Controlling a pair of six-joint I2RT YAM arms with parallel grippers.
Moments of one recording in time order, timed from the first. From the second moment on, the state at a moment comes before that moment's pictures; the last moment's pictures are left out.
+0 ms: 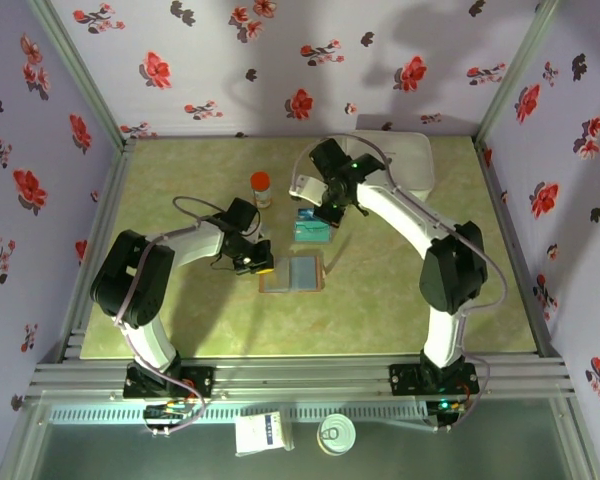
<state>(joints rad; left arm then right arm) -0.52 1.75 0.99 -0.48 0.42 -0.60 0.61 1.90 1.75 -1.03 -0.05 -0.68</state>
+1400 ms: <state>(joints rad) -0.48 1.66 0.93 -0.49 0.39 -0.60 0.57 2.03 1.84 -0.92 -0.03 -0.52</state>
